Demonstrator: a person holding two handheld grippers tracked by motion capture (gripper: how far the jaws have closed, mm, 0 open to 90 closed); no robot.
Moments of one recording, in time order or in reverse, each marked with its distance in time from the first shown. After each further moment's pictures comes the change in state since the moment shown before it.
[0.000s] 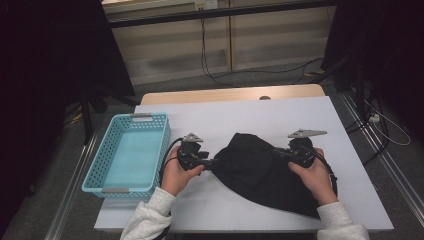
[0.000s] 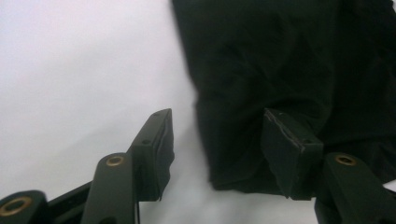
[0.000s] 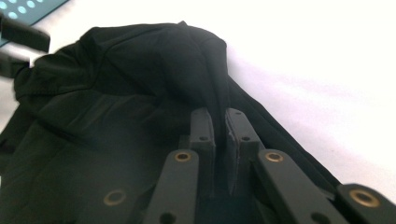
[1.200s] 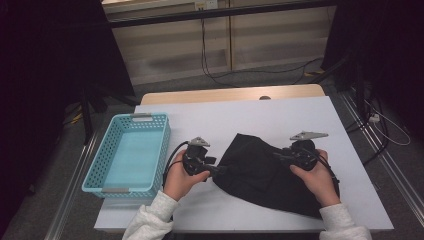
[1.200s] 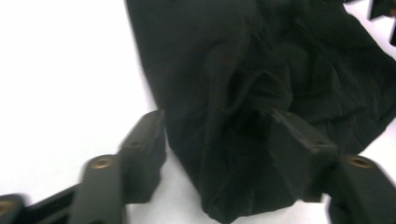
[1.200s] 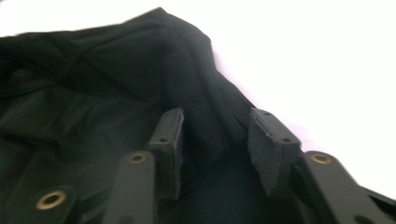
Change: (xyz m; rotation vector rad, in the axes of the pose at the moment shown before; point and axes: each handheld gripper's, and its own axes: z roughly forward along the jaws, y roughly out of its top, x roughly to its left) left arm -0.017 0.005 -0.013 -0.002 -0.074 -0.010; right arm -0.001 -0.006 -0.007 0.023 -0.080 -0.022
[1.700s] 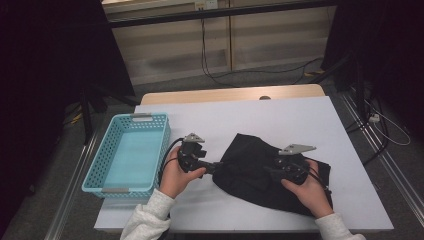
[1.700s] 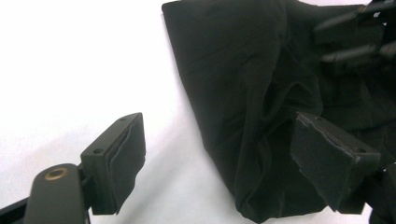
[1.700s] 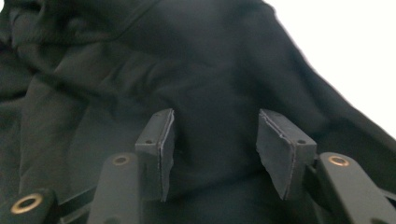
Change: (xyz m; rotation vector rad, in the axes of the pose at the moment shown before) left arm 0.008 0.001 -0.007 -0.020 0.070 -0.004; right arm 0.036 -0.022 0.011 0.040 0.048 -0.094
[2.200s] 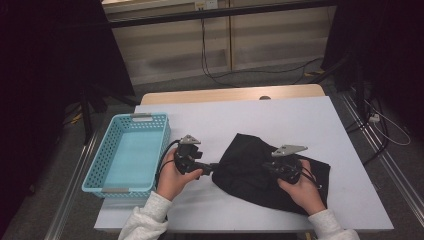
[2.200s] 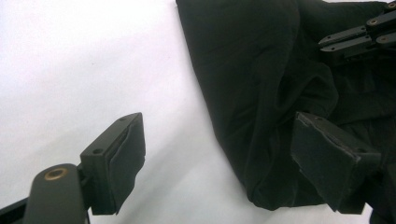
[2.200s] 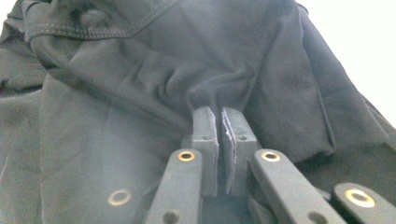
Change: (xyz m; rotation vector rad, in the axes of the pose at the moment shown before) left arm 0.005 -0.007 -0.005 -0.006 0.027 -0.013; right arm 0.006 0.005 0.007 0.006 0.025 -0.044
